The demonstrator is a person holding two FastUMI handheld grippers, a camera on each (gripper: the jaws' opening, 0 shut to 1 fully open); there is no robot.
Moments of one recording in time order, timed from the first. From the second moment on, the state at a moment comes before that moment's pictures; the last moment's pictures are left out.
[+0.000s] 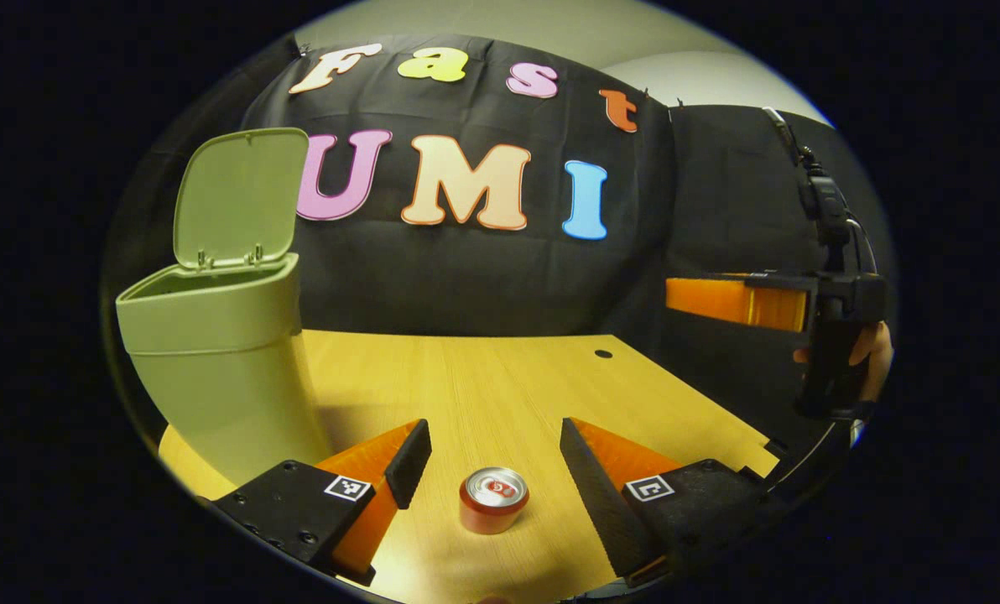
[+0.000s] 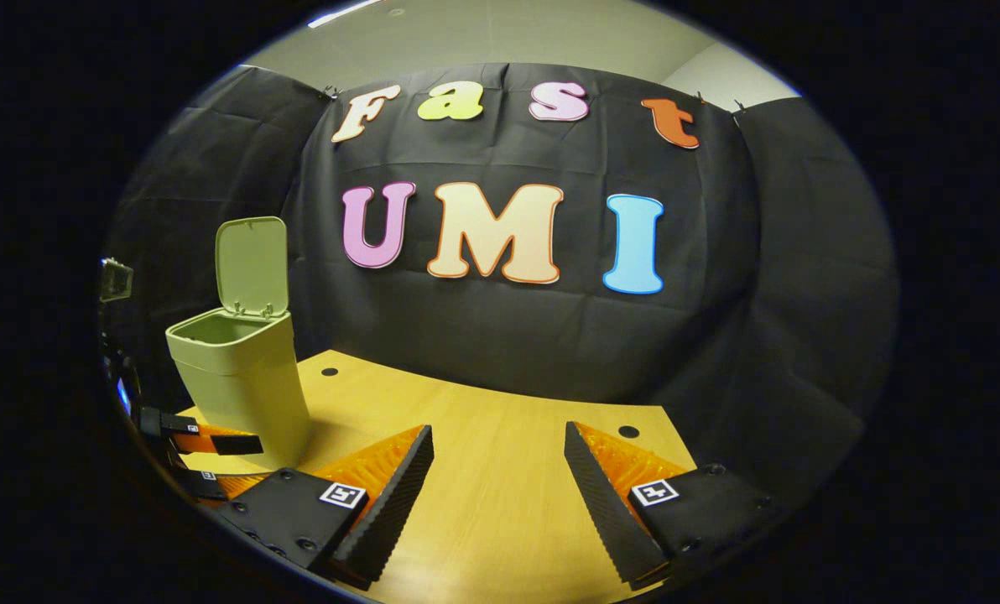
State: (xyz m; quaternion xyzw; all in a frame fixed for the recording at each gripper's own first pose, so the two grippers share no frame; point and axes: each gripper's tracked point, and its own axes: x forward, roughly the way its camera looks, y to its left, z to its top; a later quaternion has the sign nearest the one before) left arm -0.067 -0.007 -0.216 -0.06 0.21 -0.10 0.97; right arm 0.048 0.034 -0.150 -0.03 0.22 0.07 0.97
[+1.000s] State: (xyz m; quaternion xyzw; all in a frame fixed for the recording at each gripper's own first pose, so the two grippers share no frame) left arm -0.027 -0.005 -0.269 -0.07 0.26 -0.09 0.96; right arm -0.020 -0.021 -0.200 -0.02 0.29 0.03 0.96
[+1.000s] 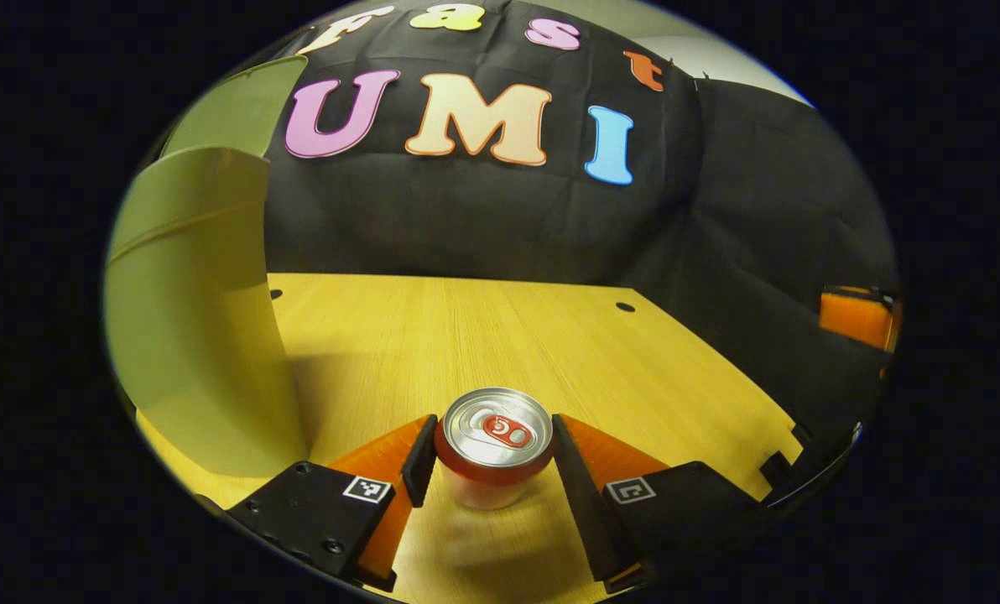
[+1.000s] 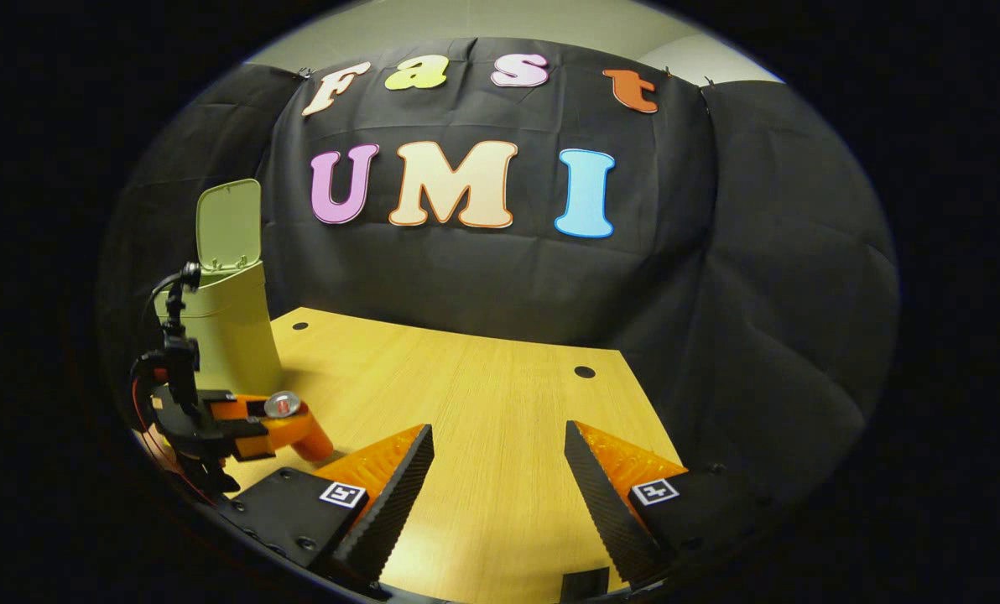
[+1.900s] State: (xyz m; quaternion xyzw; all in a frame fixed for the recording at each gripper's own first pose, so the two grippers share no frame) left arm 0.049 0.108 -0.067 -0.03 0.07 -0.01 1.00; right arm -0.026 0.025 -0.233 0.02 0.30 0.07 0.95
